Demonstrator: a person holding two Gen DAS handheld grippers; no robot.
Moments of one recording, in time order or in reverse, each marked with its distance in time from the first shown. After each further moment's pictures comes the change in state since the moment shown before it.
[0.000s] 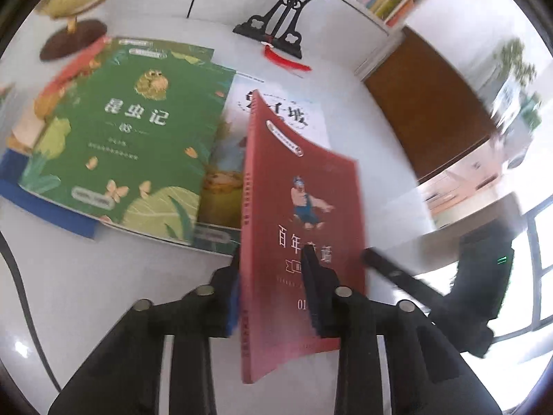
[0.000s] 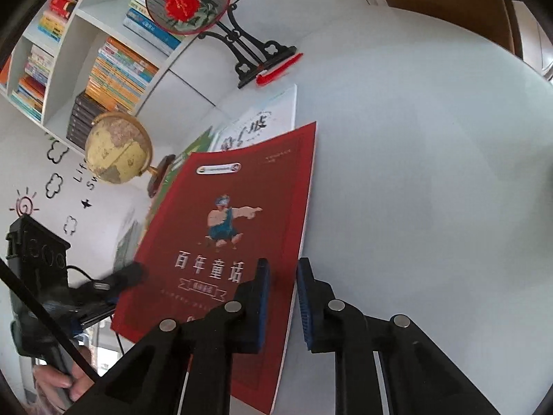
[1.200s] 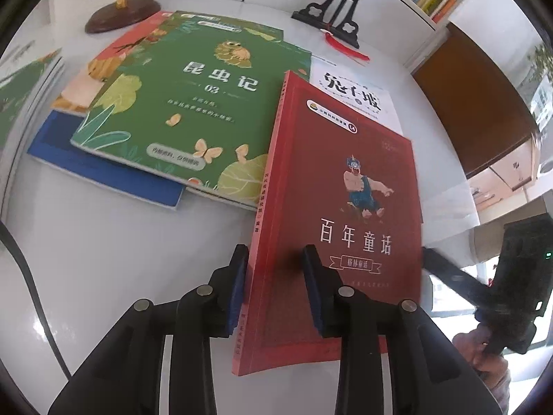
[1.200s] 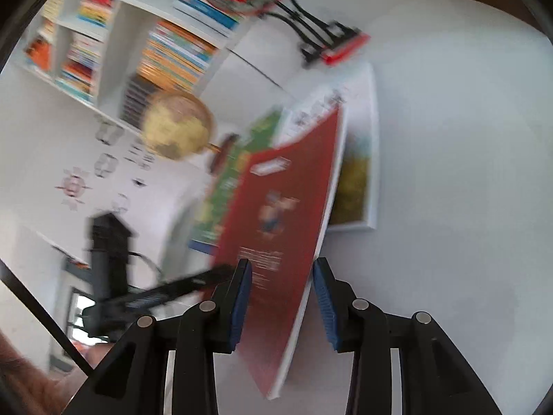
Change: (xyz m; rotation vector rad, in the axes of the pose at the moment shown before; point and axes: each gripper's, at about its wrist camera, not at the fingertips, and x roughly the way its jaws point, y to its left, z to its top) left arm -0.004 0.056 -0.022 -0.066 0.029 0.142; right arm 0.011 0.018 -0.019 -0.065 0.085 0.170
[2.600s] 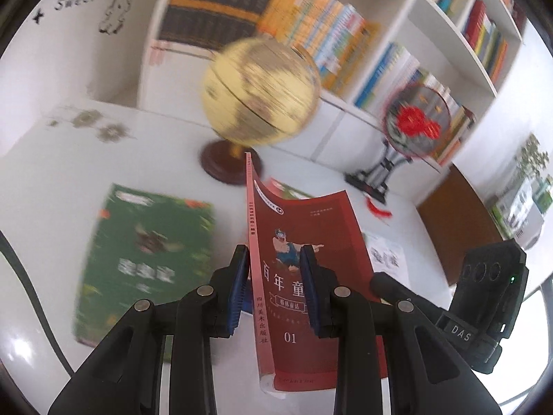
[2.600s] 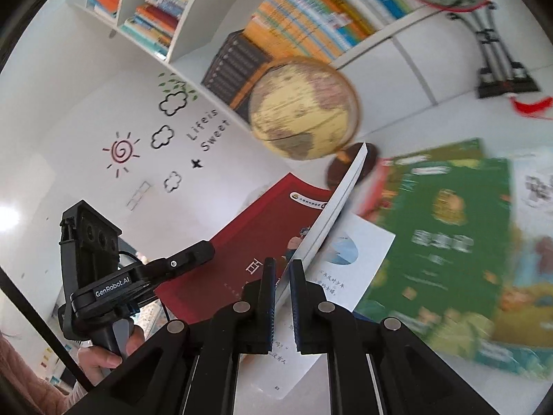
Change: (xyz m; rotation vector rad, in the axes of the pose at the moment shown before) left arm -0.194 0.162 0.067 -0.099 -0.427 0.001; right arm 0.123 0.224 0.041 -0.234 -0.043 0.262
